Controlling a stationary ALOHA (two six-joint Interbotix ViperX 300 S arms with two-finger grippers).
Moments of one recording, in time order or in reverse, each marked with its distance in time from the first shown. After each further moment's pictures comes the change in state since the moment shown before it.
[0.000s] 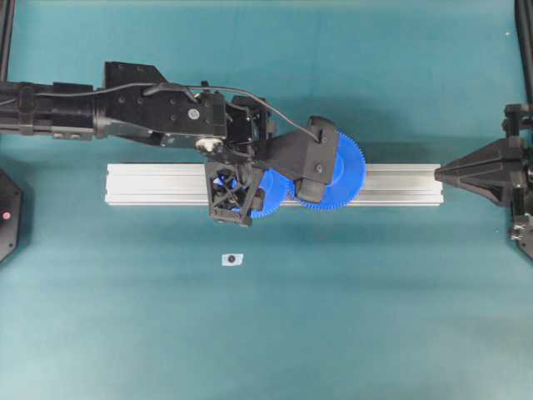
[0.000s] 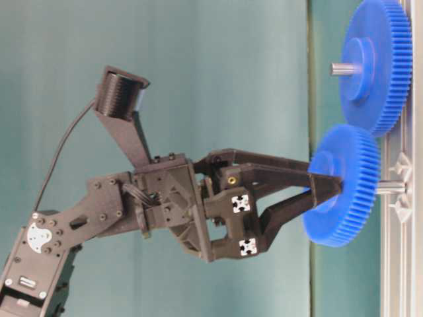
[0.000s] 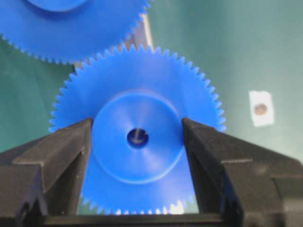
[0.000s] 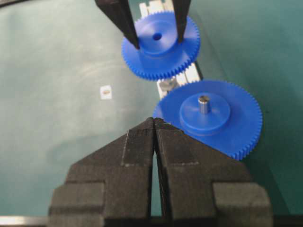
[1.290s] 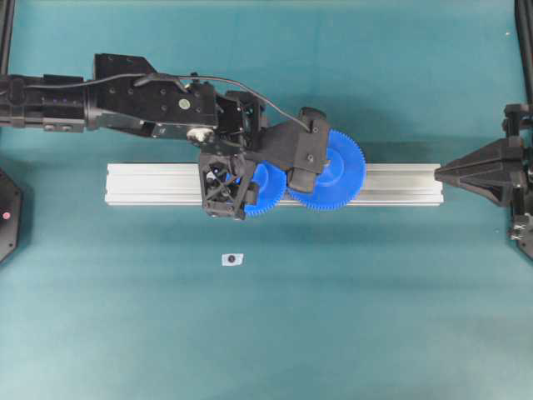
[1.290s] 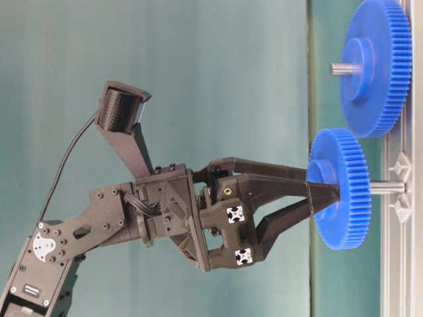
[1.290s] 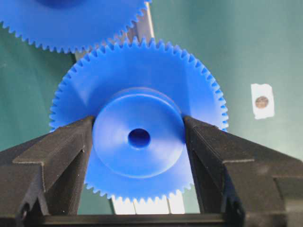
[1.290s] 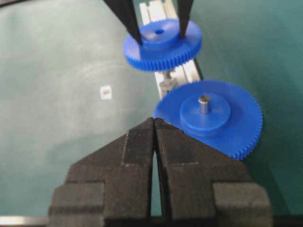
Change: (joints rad) left arm 0.034 -0.021 0.043 -0.008 -0.021 0.023; right arm 0.000 0.000 0.000 -0.002 0.000 0.000
